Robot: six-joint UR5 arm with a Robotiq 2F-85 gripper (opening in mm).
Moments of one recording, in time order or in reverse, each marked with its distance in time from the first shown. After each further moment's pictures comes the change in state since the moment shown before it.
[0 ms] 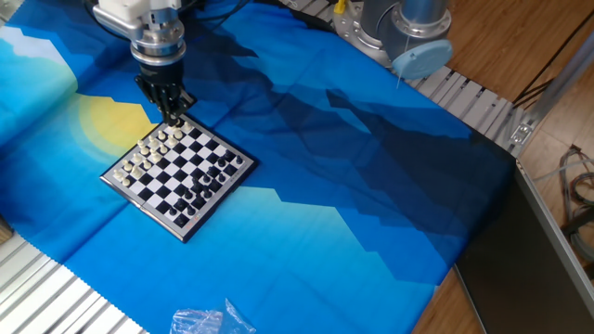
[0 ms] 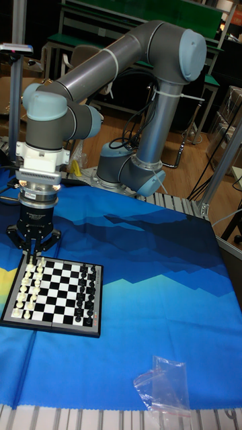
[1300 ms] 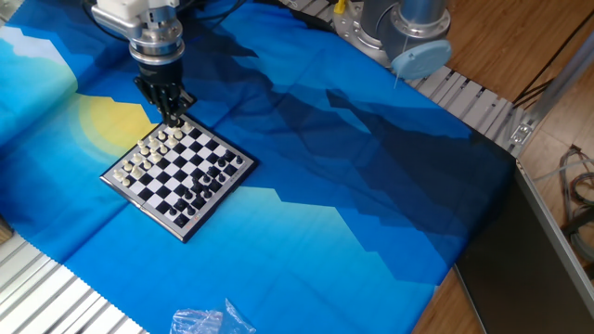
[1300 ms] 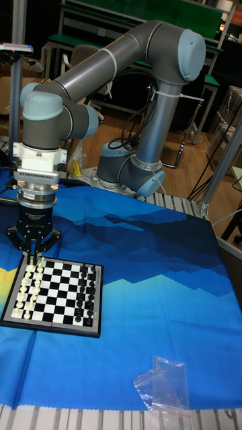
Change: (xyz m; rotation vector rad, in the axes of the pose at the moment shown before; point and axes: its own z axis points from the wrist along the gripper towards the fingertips) arm -0.002 0.001 0.001 -0.024 -0.006 -0.026
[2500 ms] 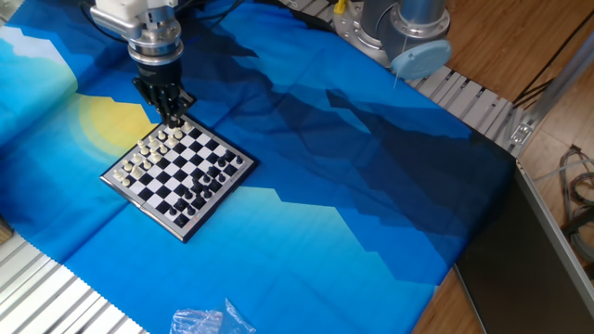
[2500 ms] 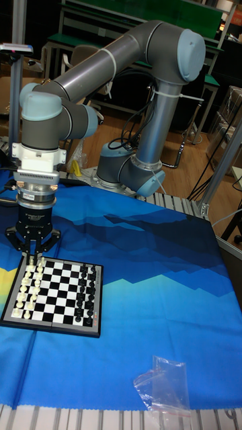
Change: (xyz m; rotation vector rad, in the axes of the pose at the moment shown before) arm -0.001 -0.001 0.001 0.000 -0.003 -0.022
